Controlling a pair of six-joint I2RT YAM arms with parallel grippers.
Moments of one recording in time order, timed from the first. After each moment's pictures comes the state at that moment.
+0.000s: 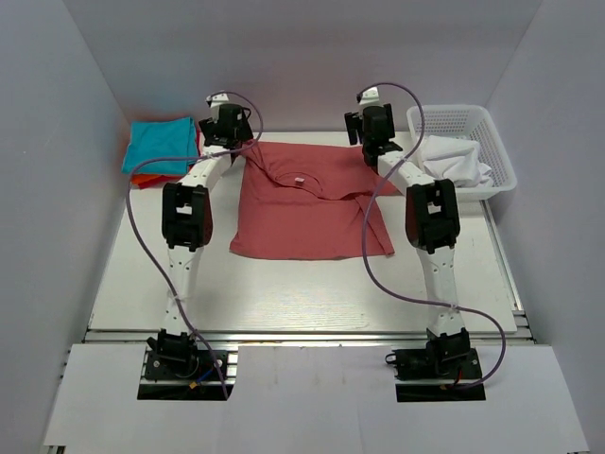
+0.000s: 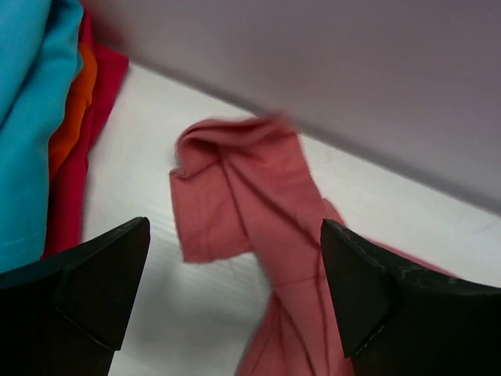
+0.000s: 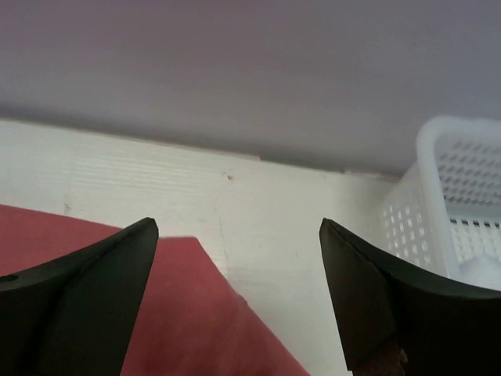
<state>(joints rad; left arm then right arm) -0.19 2.52 2.23 -0.17 -0.47 -0.34 0.31 2.43 2.03 0.15 0.31 -0.18</state>
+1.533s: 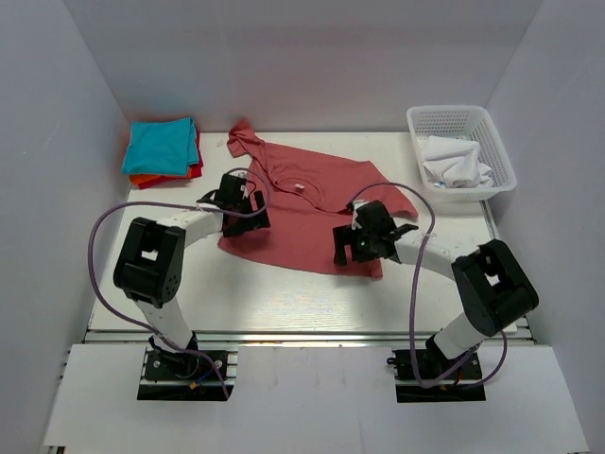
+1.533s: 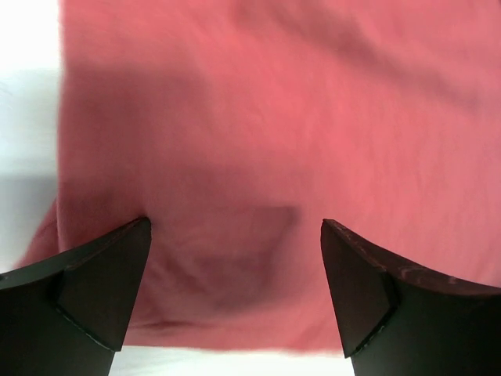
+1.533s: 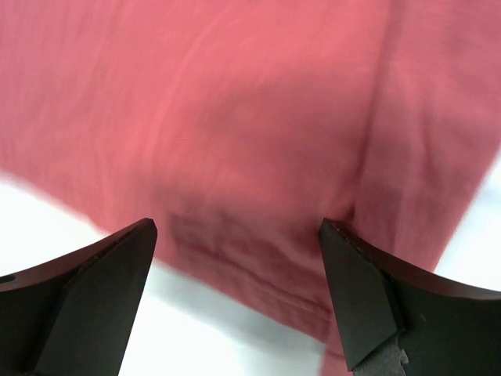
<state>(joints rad) -0.31 1.74 1.00 -0.19 0.06 -0.48 0.52 1.59 0.82 -0.17 -0.10 0.26</state>
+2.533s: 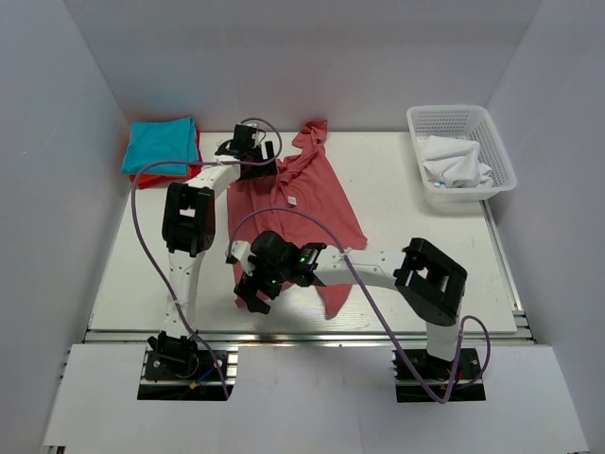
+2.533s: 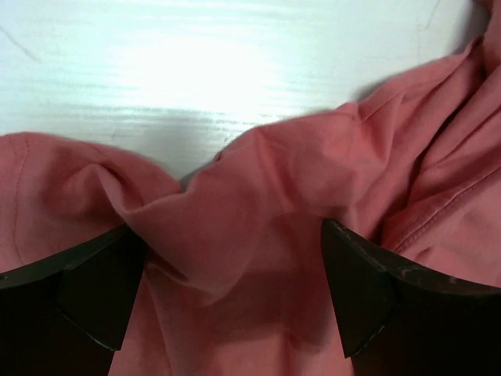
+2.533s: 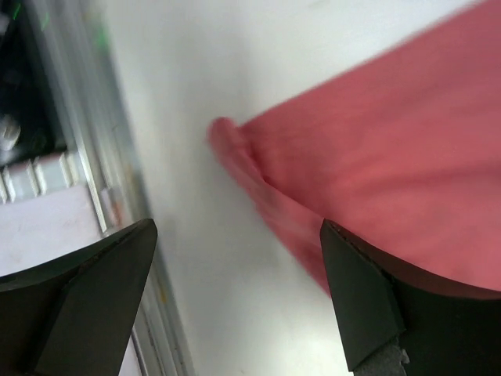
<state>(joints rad) -0.25 2.40 1.95 -0.35 0.00 -0.32 1.18 1.90 1.28 -0.22 -0.30 -0.05</state>
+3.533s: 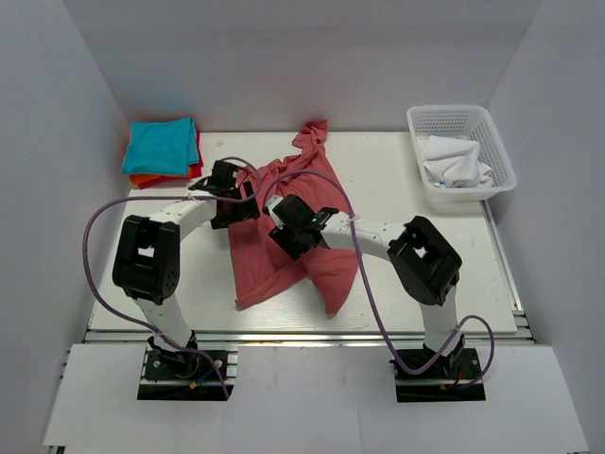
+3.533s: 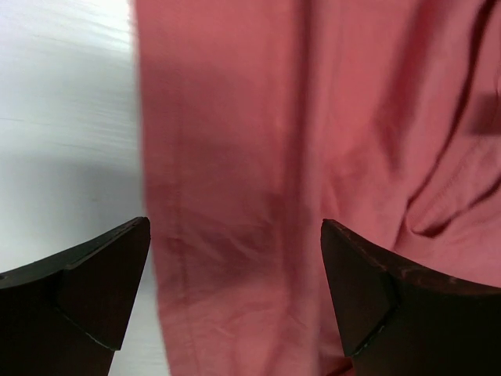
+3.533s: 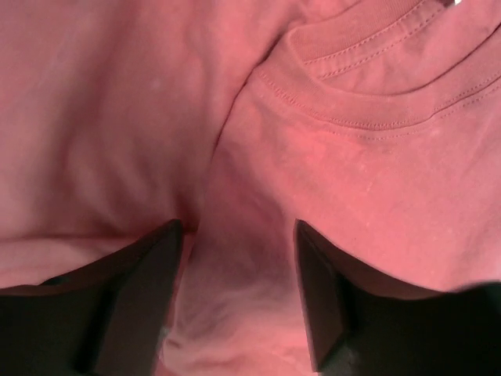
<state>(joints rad) -0.25 1.79 1.22 -0.44 -0.09 -0.47 0.92 1.96 1.39 -0.42 0.15 -0.07</state>
